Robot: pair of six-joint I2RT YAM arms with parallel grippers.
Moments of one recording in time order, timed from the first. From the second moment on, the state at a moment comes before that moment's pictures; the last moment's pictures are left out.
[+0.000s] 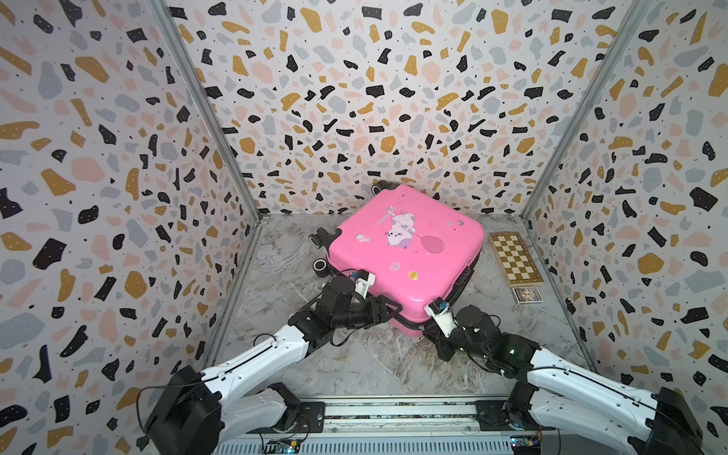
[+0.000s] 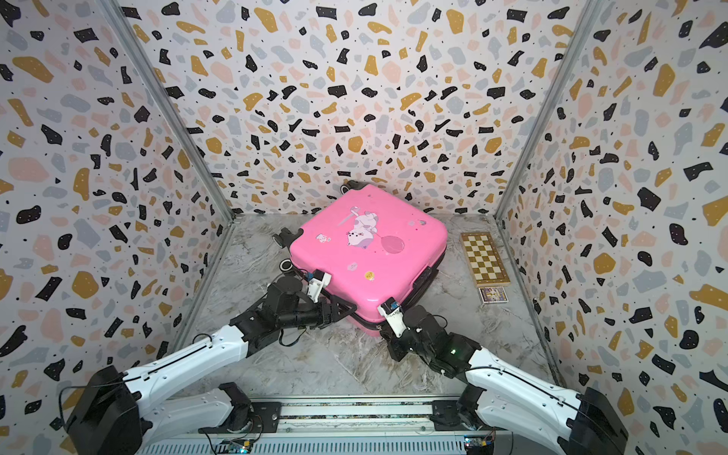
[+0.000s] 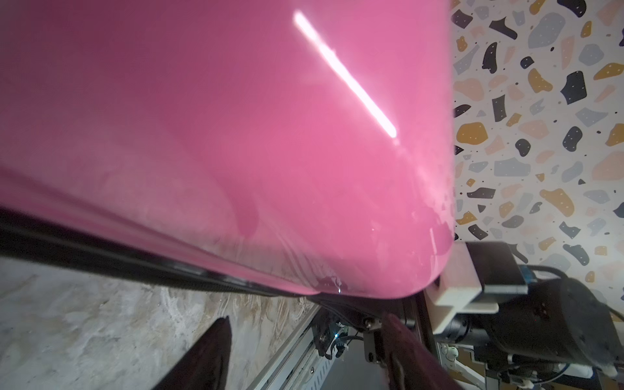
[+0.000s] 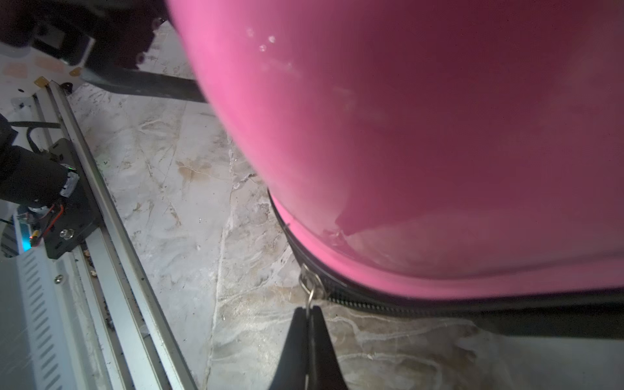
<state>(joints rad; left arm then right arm) -0.68 1.15 0.65 0.02 0.51 -0.94 0.93 0.89 0.49 -0.23 -0.07 0.18</state>
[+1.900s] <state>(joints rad) 0.15 1.55 1.13 -0.19 0.66 -0.84 1.16 0.92 0.40 -0.02 0.27 0.32</state>
